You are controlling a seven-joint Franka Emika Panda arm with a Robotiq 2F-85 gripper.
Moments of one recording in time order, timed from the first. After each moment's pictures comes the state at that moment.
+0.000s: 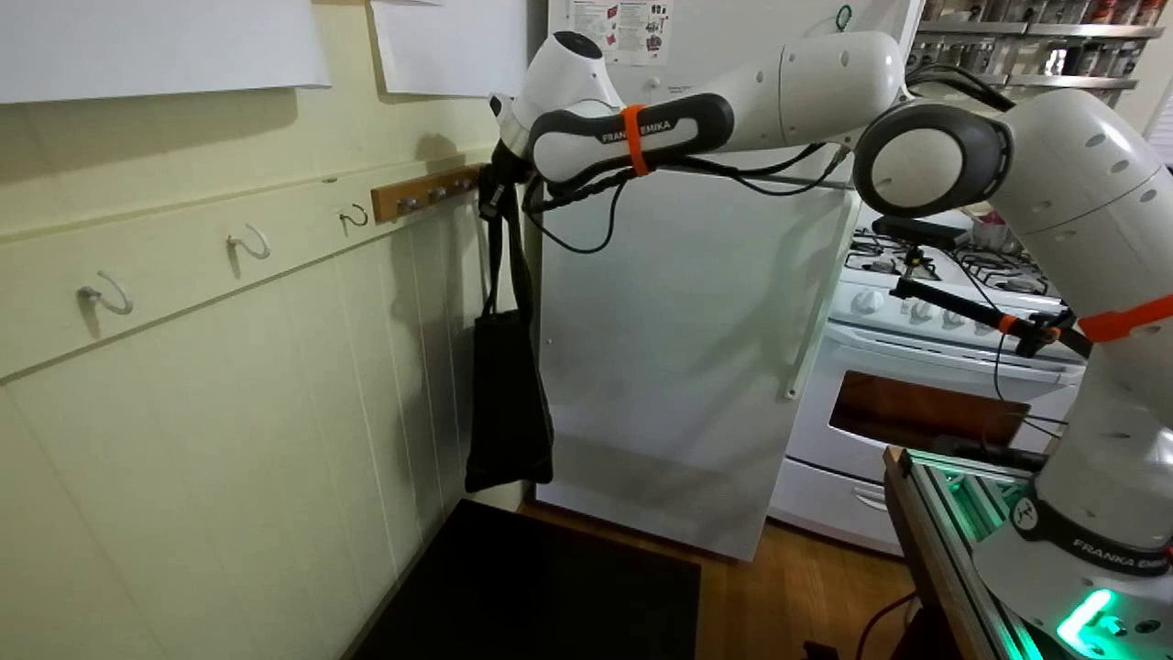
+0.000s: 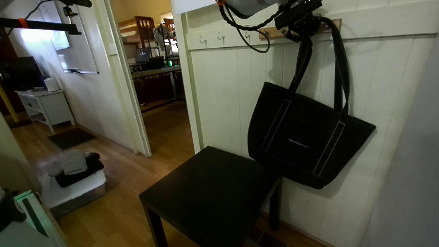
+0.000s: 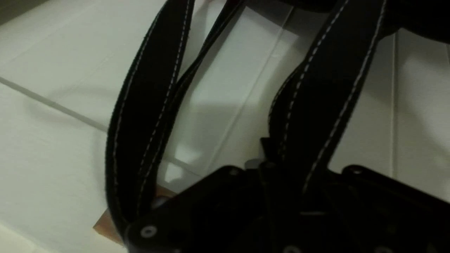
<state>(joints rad) -0.25 0.81 -0.03 -0.98 -0.18 2.47 -0.40</state>
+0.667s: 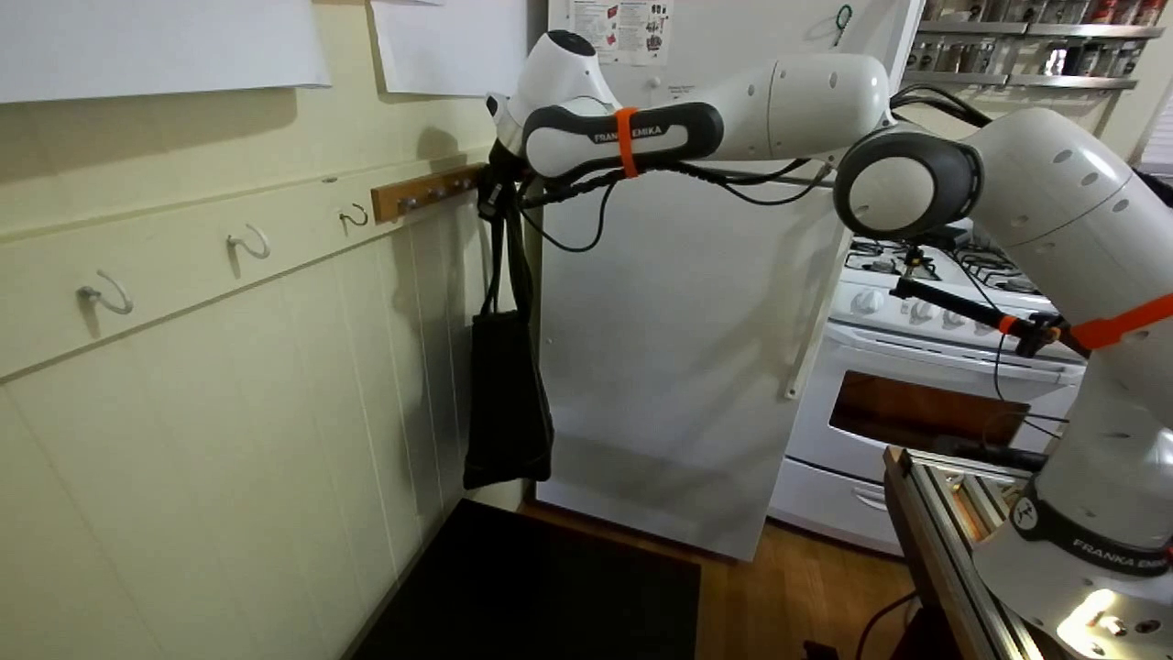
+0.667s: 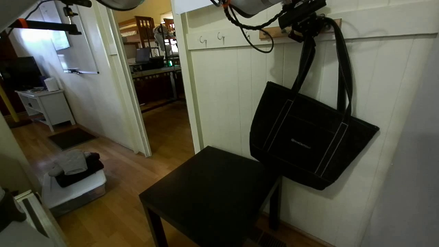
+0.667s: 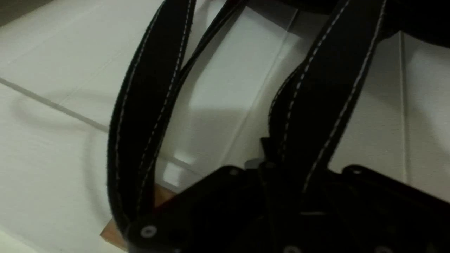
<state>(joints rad) -0.26 0.90 -0.03 -0.83 -0.17 2.38 -0.41</state>
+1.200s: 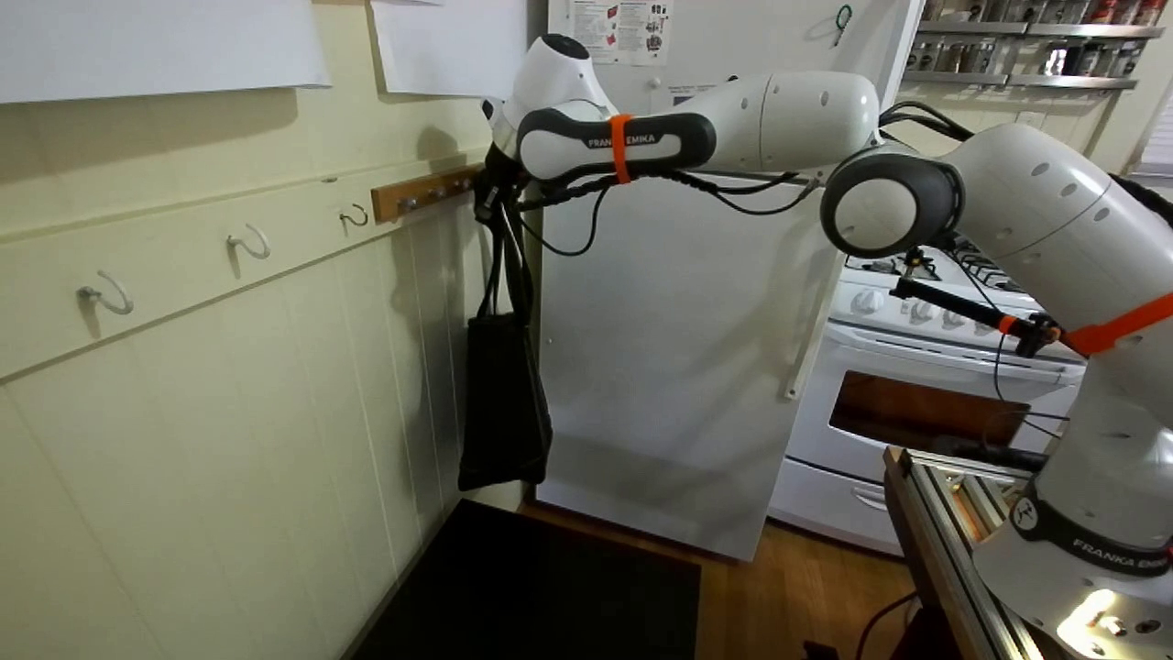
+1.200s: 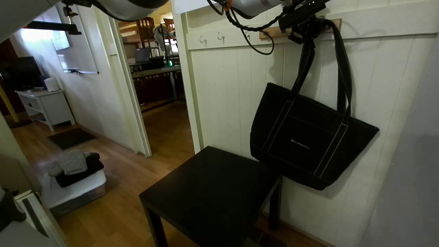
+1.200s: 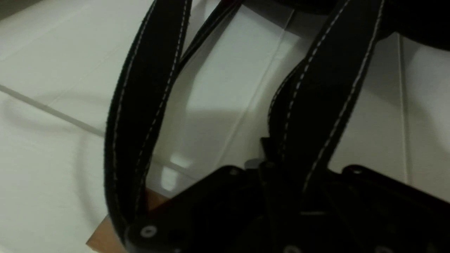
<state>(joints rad) -0.25 0.96 -0.03 -0.72 -0.17 2.33 -0.42</state>
